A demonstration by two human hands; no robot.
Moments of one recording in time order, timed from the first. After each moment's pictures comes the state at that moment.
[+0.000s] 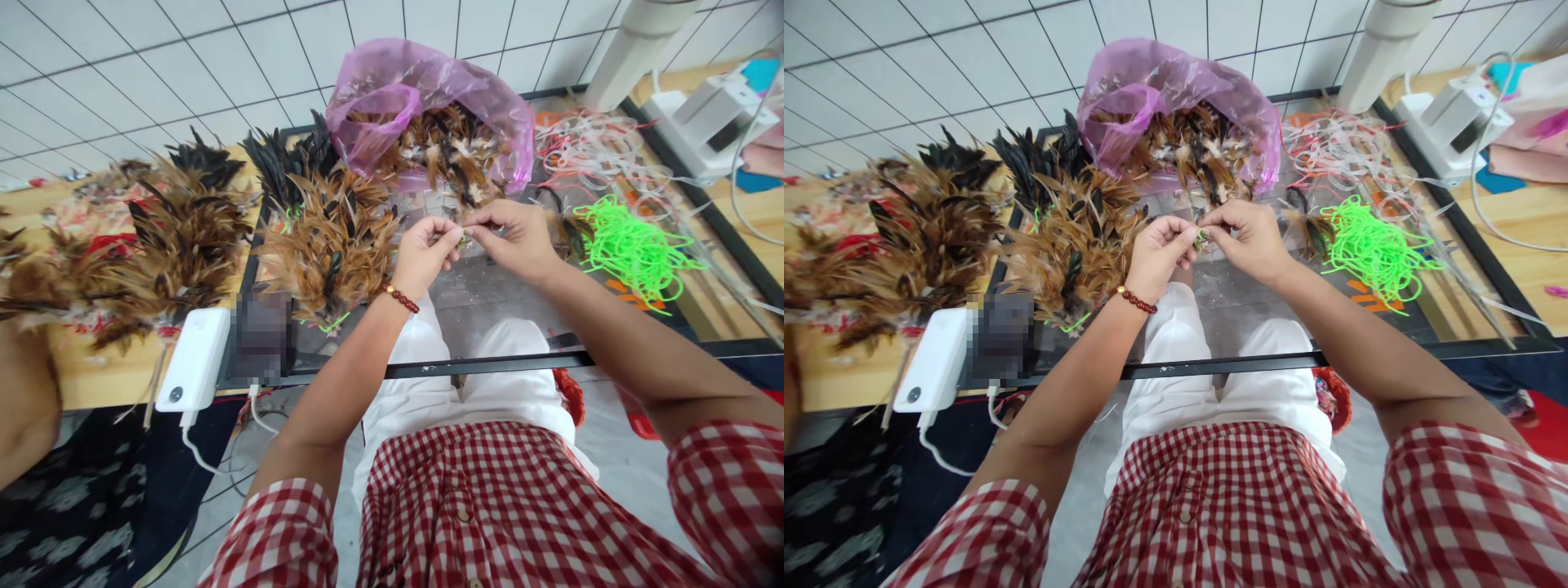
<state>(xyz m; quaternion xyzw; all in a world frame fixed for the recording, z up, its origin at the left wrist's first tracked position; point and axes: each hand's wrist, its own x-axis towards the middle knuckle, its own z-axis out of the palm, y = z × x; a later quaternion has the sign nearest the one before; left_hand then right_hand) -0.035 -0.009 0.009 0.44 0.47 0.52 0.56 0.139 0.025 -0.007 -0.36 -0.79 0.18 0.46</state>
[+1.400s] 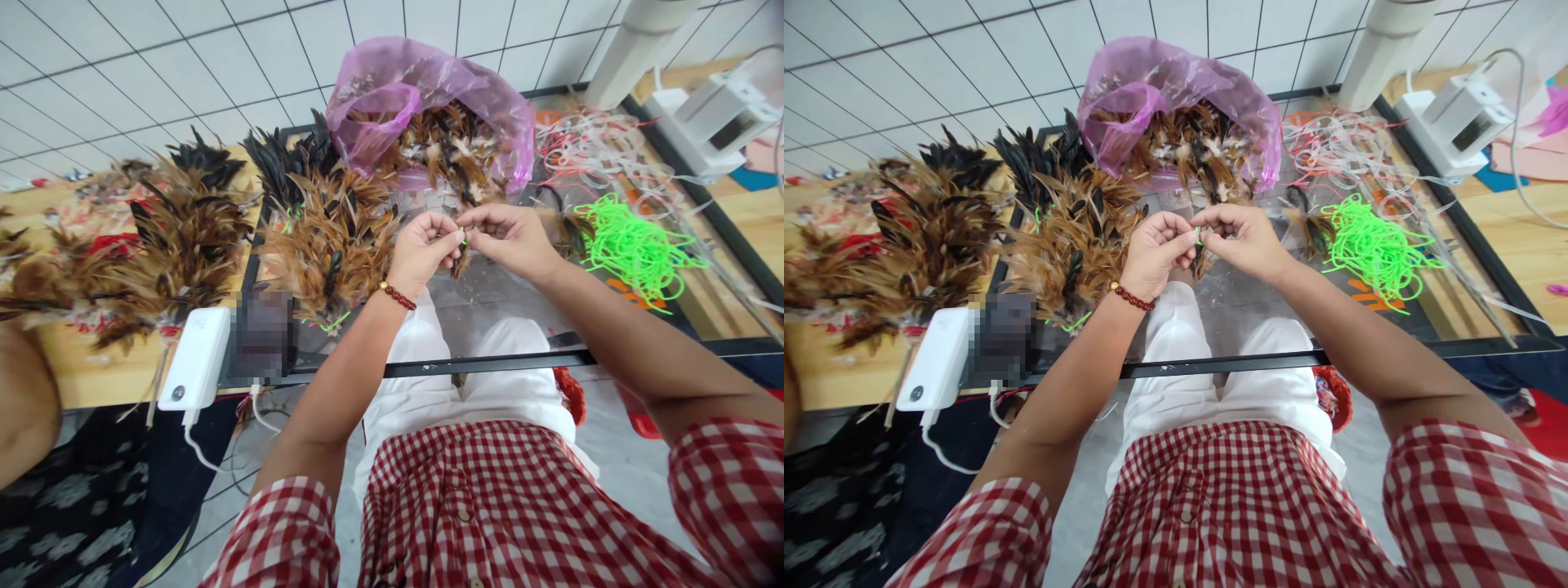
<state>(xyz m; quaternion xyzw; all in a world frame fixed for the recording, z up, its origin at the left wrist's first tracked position) -0.039 -0.014 0.017 0.44 0.45 0.51 0.59 0.129 0.016 -0.002 -0.35 -0.72 0.40 0.46</state>
